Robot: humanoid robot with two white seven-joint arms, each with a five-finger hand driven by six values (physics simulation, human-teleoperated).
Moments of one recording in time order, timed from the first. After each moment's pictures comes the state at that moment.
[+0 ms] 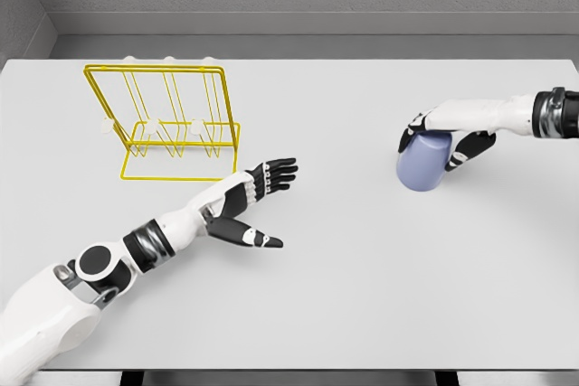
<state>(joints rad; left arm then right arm) -0.31 0.55 -0.80 -1.54 0.70 -0.21 -0.31 -0.97 -0.83 1.08 -1.15 0.01 -0.61 0.61</state>
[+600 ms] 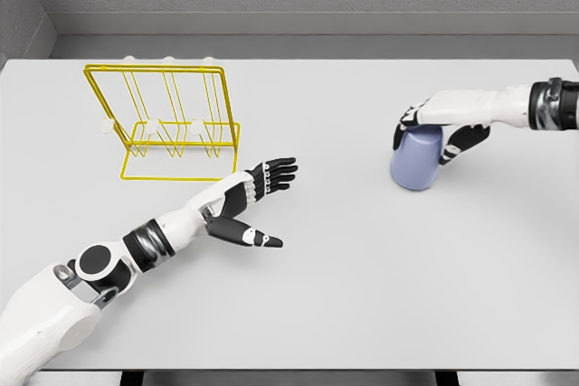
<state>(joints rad) -0.31 0.55 -0.79 -1.54 0.70 -0.20 -0.32 -1.00 -0.84 1.08 -1.22 0.02 -0.61 0.61</state>
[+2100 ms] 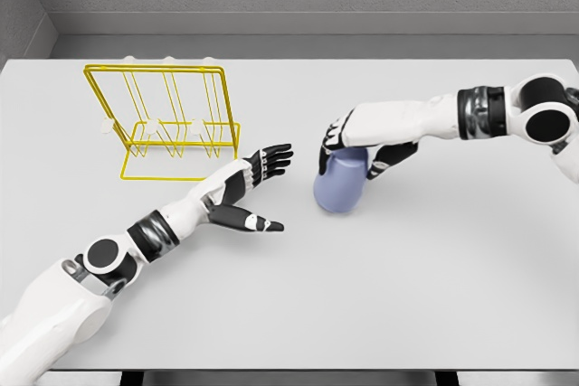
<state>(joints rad) -0.30 0.47 -0.72 -1.47 0.60 -0.20 -0.31 -0.99 -0.73 1.07 -1.42 0.02 -0.61 0.61</state>
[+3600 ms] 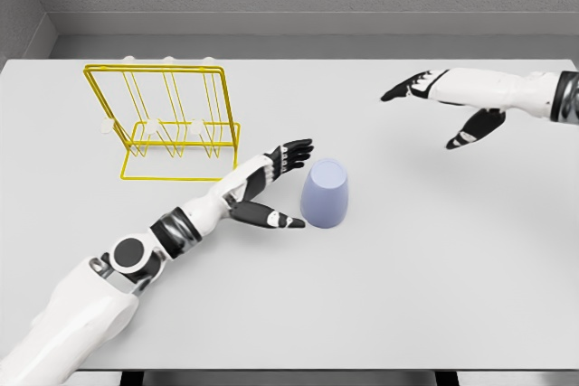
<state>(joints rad) -0.30 0.36 -0.68 -1.43 0.47 -0.24 -0.31 -0.86 -0.86 0.81 -1.29 0.02 -0.61 0.61</state>
